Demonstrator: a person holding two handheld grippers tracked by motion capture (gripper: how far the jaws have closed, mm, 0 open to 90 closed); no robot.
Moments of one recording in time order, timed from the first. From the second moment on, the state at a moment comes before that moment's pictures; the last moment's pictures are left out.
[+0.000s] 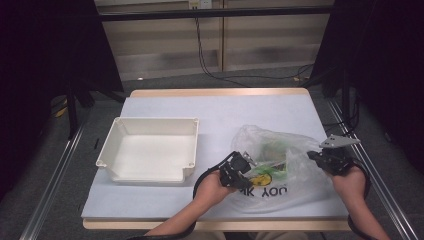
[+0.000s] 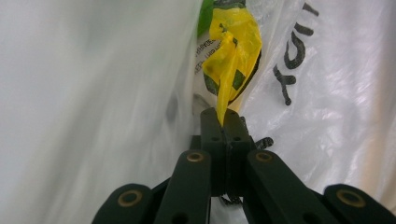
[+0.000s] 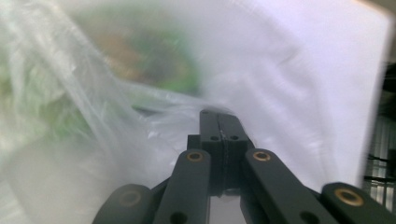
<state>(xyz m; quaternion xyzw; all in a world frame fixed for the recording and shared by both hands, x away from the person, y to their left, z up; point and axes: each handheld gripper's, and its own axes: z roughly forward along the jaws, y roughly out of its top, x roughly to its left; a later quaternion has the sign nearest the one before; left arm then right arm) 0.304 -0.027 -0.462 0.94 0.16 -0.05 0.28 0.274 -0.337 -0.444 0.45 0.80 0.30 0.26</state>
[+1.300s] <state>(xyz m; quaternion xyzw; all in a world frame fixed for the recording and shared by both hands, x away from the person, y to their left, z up) 0.304 -0.027 -0.444 0.94 0.18 -0.06 0.30 0.282 -0.328 -0.435 0.47 0.77 0.36 0.22</state>
